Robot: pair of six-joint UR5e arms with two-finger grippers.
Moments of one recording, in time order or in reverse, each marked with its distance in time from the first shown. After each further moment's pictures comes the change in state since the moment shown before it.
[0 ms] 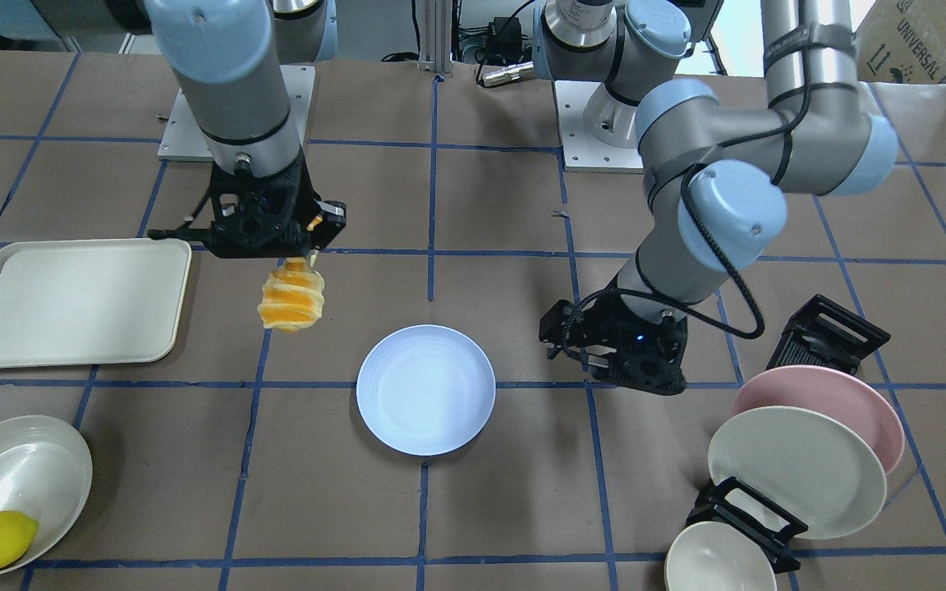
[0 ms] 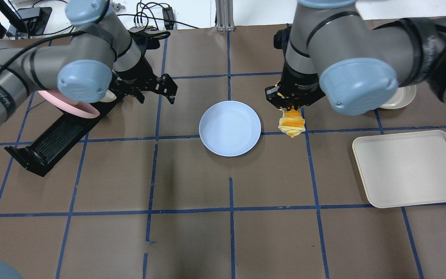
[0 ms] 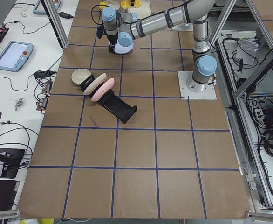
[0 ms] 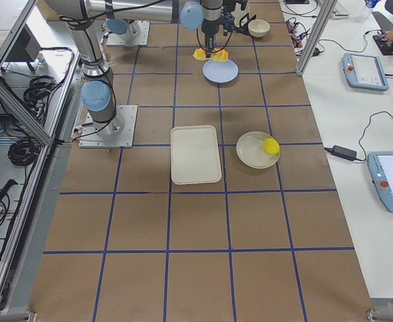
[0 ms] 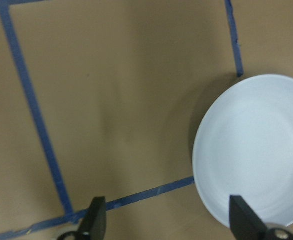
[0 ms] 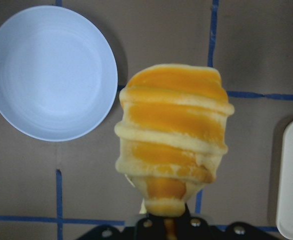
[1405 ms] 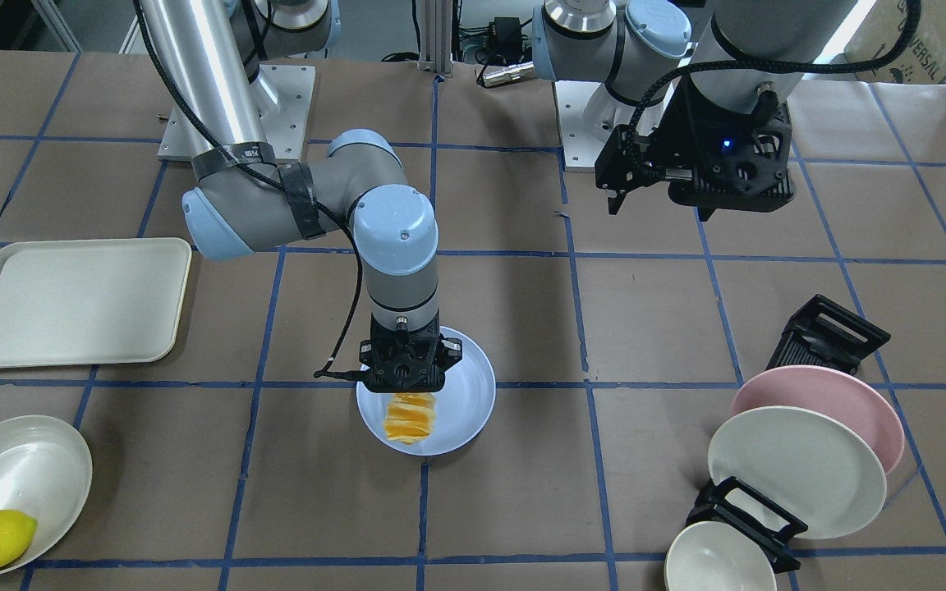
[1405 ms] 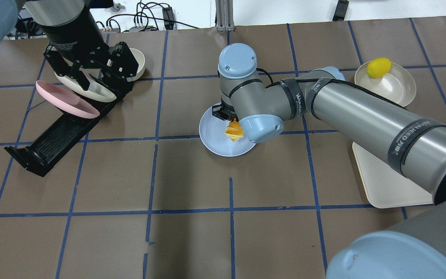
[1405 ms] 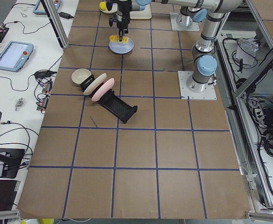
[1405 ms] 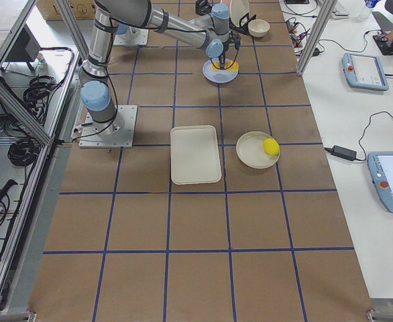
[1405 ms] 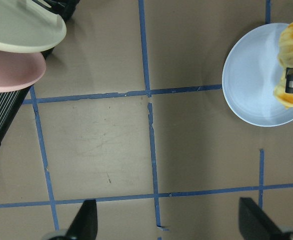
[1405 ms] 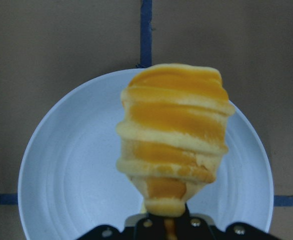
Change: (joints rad) left arm -0.013 0.192 0.216 -0.459 0.095 -0.104; right arm 0.149 0.361 -0.001 -0.467 -0.001 0.194
